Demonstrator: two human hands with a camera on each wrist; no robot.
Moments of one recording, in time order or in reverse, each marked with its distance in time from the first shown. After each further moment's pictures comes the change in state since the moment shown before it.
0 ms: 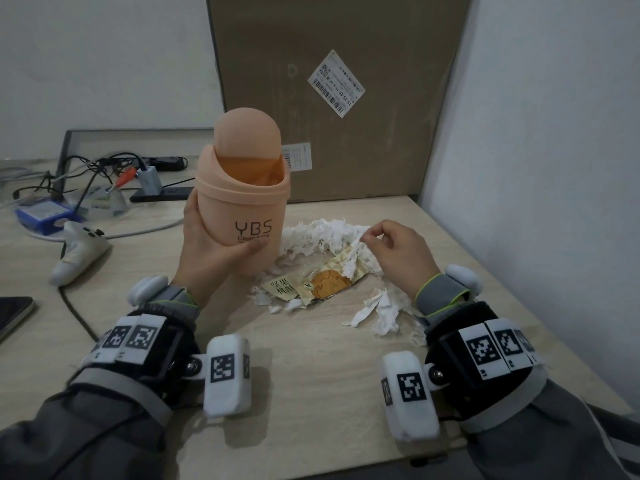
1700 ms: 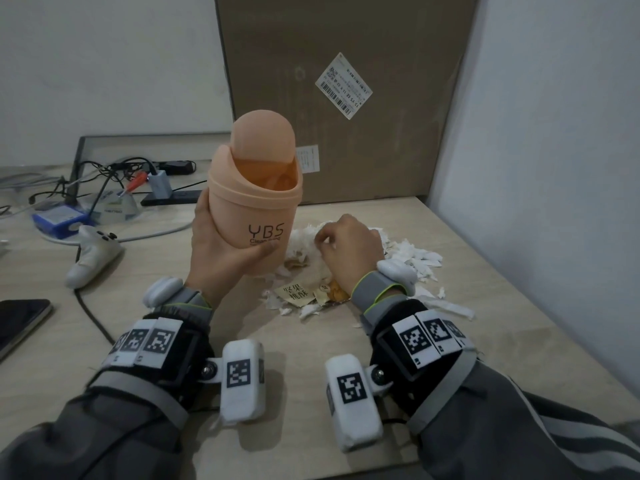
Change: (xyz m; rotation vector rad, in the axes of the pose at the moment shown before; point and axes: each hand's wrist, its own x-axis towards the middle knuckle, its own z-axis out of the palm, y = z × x) left_hand 0.005 -0.007 -0.006 0.135 0.031 0.032; right_hand 0.011 -0.045 0.062 -0.372 -0.010 -0.201
